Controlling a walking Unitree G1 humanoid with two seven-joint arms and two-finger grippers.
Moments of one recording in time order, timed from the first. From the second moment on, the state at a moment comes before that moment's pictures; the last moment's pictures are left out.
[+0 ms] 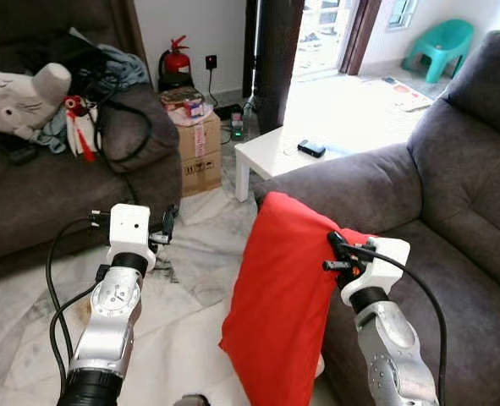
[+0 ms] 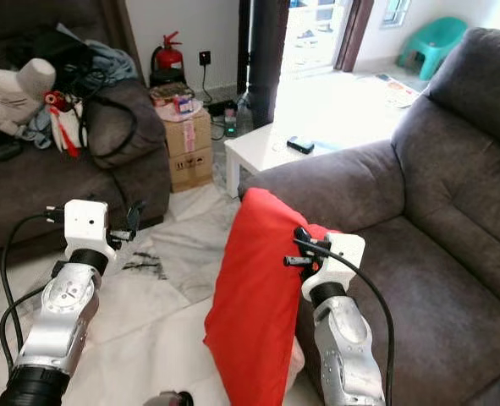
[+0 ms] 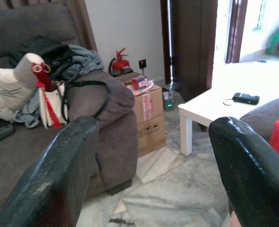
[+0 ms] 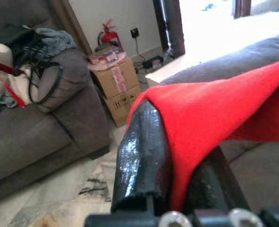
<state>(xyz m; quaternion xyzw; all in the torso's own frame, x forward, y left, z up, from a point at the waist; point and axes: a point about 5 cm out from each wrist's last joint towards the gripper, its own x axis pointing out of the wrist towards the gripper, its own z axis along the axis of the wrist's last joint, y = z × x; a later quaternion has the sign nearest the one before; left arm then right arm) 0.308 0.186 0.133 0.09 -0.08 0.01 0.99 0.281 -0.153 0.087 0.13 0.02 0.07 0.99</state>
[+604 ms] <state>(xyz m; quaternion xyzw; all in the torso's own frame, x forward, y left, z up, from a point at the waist) 0.309 0.183 0.127 0.09 -0.06 0.01 0.99 0.281 -0.157 0.085 0.13 0.03 0.06 0.99</state>
